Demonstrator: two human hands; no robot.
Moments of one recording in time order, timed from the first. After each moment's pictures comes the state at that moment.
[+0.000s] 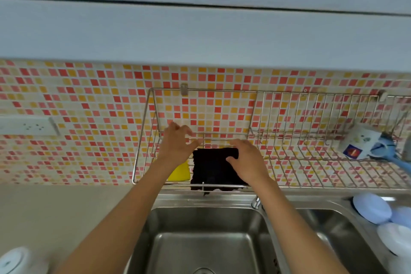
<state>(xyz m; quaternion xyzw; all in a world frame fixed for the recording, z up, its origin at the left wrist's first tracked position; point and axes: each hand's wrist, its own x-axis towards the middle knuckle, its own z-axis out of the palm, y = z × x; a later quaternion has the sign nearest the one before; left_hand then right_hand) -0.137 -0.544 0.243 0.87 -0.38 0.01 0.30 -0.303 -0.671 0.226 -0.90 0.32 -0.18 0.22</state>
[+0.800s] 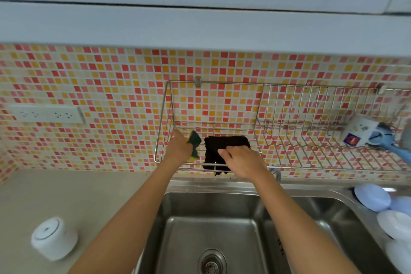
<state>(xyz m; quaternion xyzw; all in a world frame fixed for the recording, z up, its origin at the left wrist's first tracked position) -0.162 -0.496 0.232 0.88 -0.24 -0.14 0.38 -0.312 -0.616 0.229 -0.96 0.26 -0.04 0.12</state>
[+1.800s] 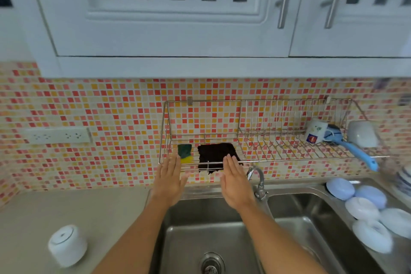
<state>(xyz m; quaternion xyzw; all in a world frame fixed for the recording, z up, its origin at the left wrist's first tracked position) -0.209 -0.399 0.188 0.89 -0.45 0.01 0.12 -0.379 -0.542 0.192 -0.94 0.30 -0.15 0.05</state>
